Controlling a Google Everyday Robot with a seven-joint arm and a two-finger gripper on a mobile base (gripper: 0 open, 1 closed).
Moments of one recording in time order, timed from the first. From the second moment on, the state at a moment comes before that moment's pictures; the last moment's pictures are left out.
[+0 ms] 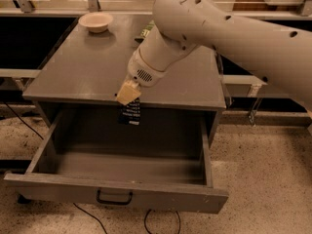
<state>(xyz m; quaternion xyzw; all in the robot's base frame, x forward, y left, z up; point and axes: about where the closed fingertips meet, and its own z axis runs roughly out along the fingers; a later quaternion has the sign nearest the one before) 0.556 0.071 0.857 -0.60 0.74 0.17 0.25</state>
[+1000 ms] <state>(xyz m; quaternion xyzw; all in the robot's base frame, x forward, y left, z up) 0.522 0.052 0.876 -0.59 0.74 0.13 0.28</state>
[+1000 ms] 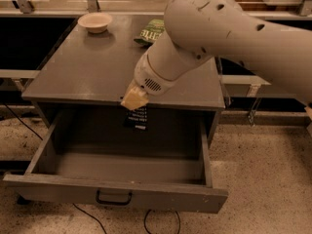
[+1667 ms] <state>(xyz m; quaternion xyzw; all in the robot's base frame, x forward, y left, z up) 0.513 0.041 0.862 -0.58 0.76 0.13 0.28</state>
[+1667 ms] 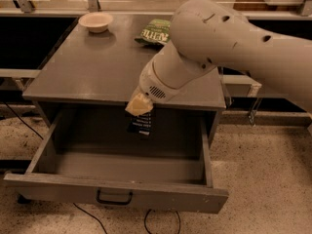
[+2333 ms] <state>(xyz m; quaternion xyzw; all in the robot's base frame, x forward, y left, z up) 0.510 0.038 0.832 -0.55 0.77 0.15 0.29</state>
